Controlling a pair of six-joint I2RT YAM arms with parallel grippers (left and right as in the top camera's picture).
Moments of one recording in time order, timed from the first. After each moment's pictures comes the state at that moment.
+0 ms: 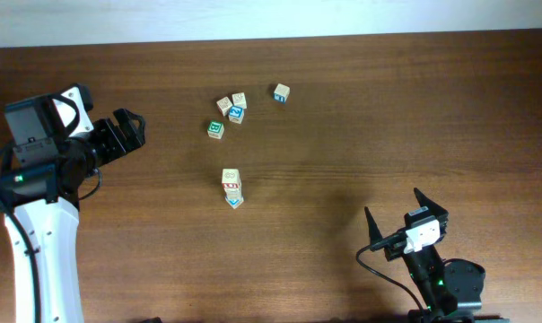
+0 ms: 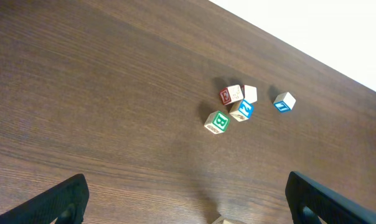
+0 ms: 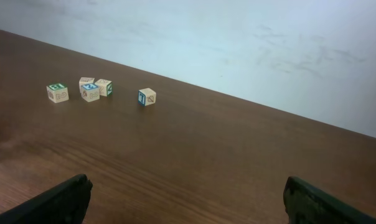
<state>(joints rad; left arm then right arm) 0.27 1.34 1.27 -0.77 0.34 -0.22 -0.02 0.01 0.05 -0.13 -0.31 -0.19</state>
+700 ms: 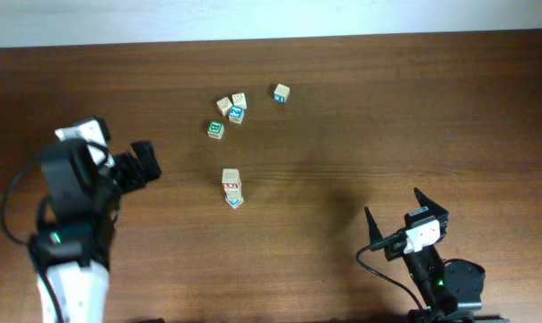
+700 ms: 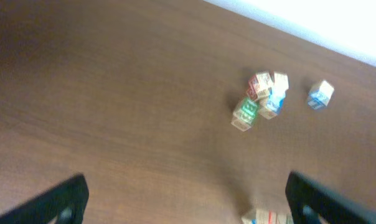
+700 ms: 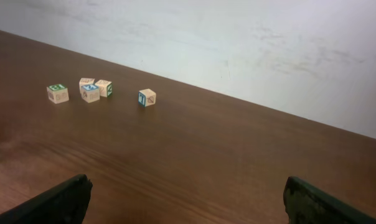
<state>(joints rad) 0.15 1.04 0.95 -0.58 0.09 -0.22 -0.02 0.01 0.05 -0.13 -0.31 -0.19</state>
